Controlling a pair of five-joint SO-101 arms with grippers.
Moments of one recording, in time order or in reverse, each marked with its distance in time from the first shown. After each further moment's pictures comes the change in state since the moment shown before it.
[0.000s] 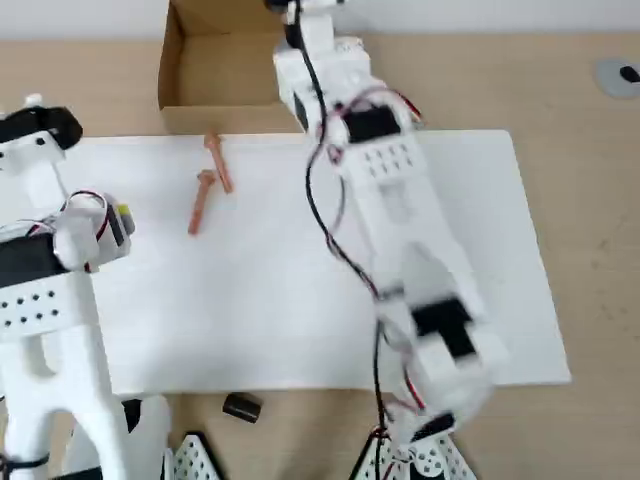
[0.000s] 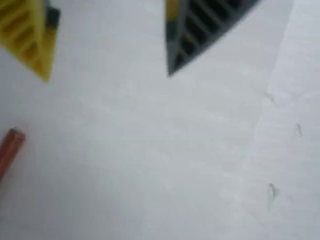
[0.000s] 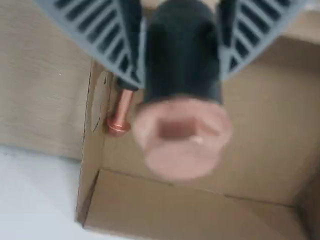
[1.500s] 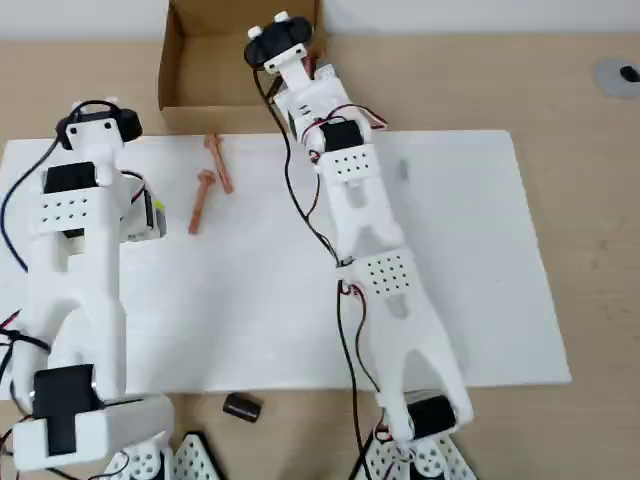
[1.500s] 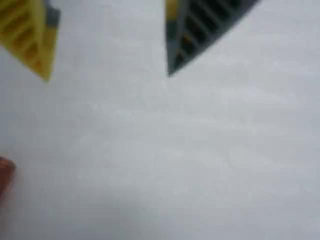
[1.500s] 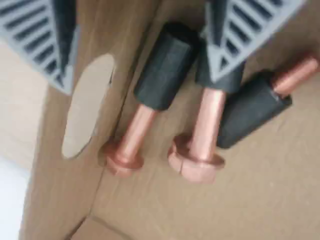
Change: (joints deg) left arm 5.1 28.5 -9.1 -1.1 -3.8; right arm 1.9 65.0 -71.9 12.0 18.8
